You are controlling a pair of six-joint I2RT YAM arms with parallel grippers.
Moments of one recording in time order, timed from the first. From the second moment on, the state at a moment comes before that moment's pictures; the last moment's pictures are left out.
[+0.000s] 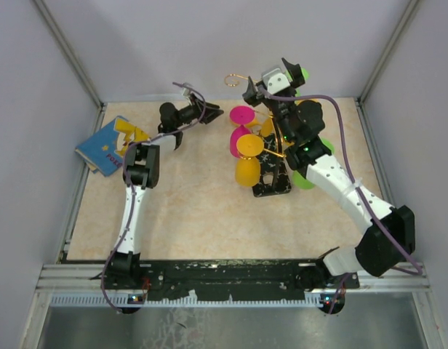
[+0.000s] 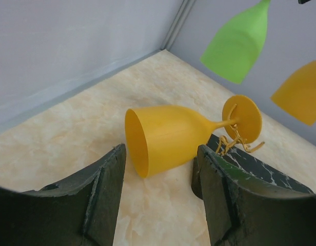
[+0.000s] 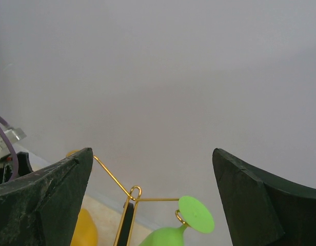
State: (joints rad) left arm -0.21 2.72 2.04 1.01 0.87 -0.67; right arm 0.52 1.38 1.23 0.55 0.10 -0.55
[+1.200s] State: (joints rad) left arm -0.26 2.82 2.16 0.89 0.84 -0.68; right arm 0.52 1.38 1.24 0.53 0.09 -0.57
